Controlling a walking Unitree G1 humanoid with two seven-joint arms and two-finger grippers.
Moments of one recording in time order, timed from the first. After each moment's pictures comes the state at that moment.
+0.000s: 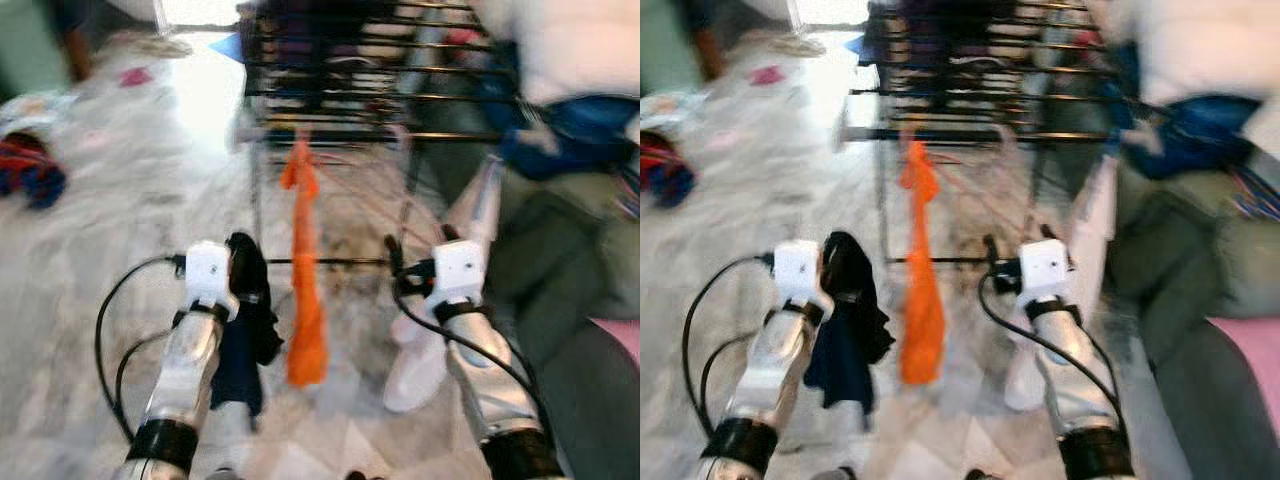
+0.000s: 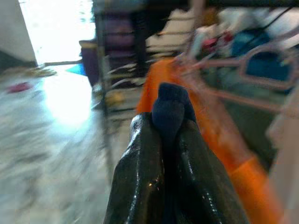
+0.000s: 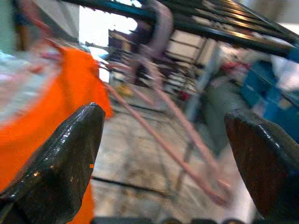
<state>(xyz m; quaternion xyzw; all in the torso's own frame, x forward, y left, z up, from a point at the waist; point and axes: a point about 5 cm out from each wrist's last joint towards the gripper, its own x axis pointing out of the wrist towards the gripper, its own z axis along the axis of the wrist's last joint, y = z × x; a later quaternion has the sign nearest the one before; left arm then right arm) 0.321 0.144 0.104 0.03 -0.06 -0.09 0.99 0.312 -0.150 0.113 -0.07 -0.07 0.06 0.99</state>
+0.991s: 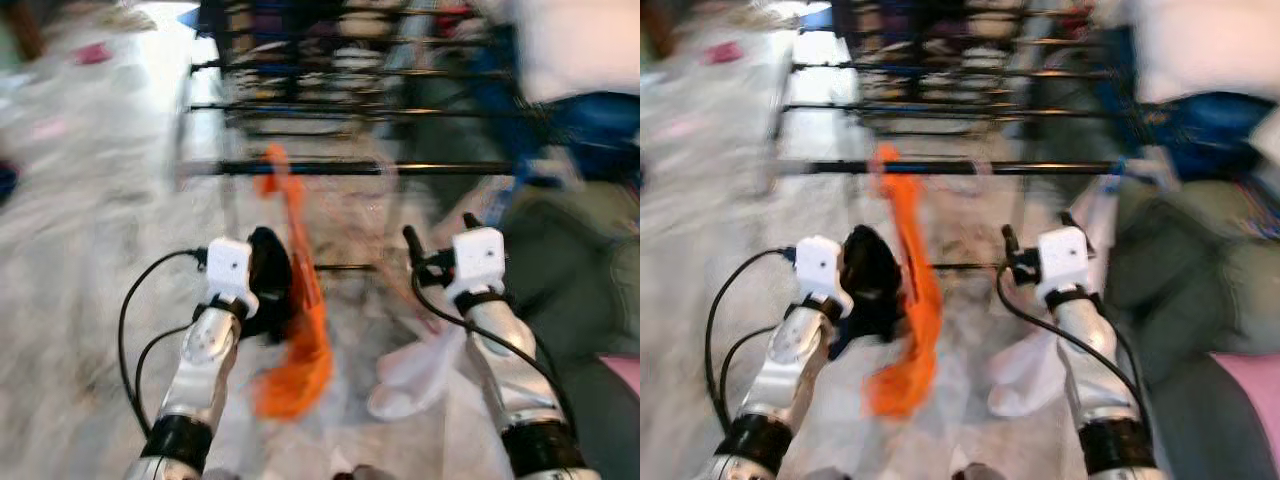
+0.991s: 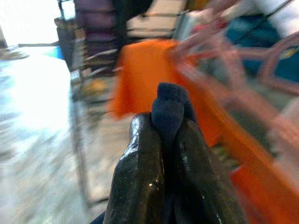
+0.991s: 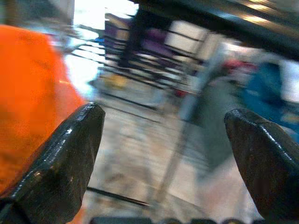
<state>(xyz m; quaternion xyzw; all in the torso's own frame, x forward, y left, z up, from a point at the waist) 0.317 0.133 0.096 0.02 -0.05 -0.11 0.99 0.321 -0.157 0.130 -0.11 -0.08 0.10 0.99</state>
